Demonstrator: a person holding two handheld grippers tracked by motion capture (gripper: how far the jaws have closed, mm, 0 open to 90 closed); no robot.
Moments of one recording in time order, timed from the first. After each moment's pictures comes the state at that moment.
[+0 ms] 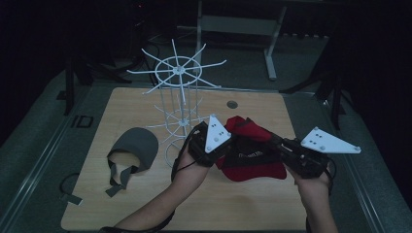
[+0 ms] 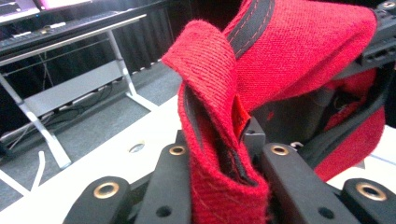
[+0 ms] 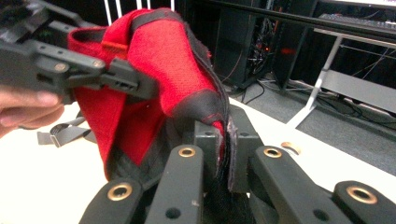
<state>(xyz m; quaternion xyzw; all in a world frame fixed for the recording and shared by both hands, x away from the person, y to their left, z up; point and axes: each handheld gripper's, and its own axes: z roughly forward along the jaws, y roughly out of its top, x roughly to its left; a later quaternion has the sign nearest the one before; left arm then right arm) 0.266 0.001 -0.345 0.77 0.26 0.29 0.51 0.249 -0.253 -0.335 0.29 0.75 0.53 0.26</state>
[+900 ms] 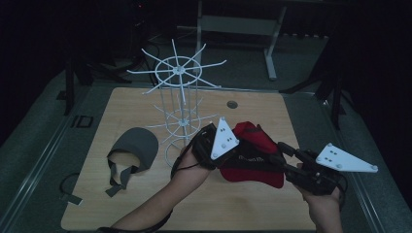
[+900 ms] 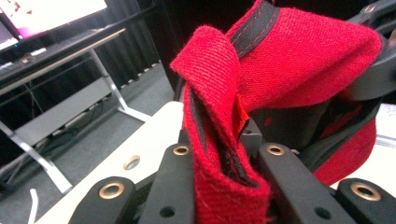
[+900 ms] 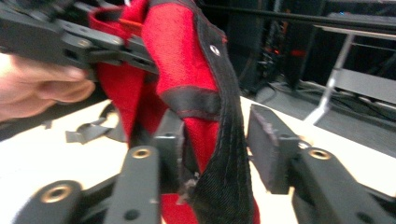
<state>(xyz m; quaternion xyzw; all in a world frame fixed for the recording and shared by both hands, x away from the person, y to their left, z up) 0.256 -0.004 -0.333 0.79 0.18 0.30 0.51 0.219 -0.276 -0.345 0.29 0.74 0.57 0.23</state>
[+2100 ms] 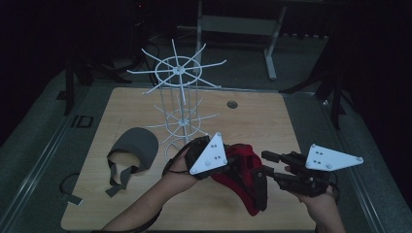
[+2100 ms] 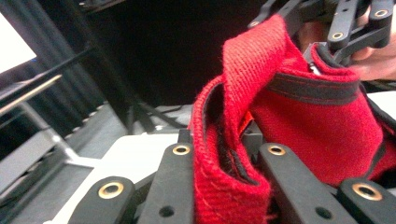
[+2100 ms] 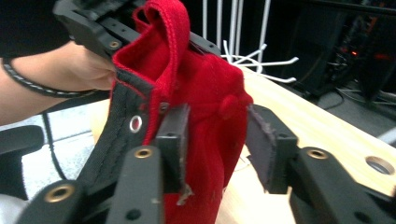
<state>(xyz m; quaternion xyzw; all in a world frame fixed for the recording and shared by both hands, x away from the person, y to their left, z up) 0.247 0.015 -0.347 0.79 0.03 0.24 0.56 0.227 -0.261 -0.347 0.19 0.79 0.57 0.14</state>
